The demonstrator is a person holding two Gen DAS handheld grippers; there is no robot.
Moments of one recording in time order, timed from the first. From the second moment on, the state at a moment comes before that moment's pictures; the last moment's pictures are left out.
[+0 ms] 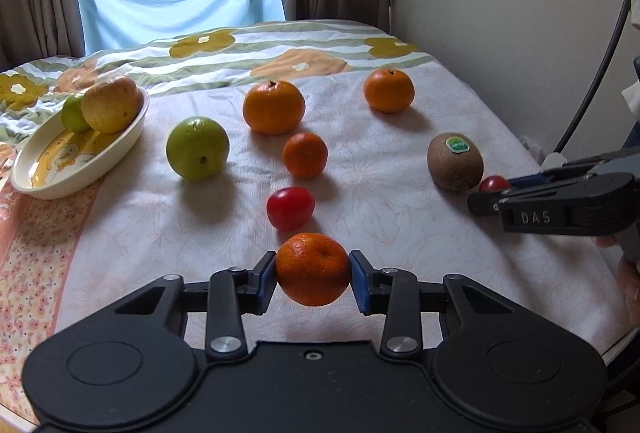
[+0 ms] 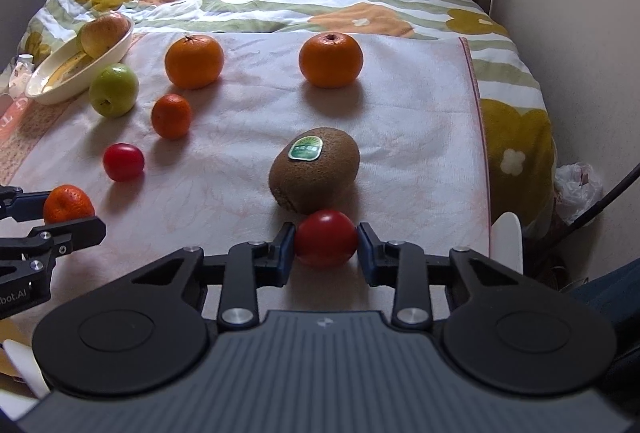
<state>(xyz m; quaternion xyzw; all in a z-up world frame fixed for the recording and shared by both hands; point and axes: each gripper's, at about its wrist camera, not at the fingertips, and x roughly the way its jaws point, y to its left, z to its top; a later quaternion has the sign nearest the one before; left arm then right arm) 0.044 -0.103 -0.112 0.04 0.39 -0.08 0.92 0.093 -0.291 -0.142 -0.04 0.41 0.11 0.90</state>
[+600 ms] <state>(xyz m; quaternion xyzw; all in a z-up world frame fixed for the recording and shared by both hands) 0.021 -0.048 -0.028 0.01 0.34 -0.05 0.94 0.063 -0.230 -0.056 -0.03 0.39 0.15 0.91</state>
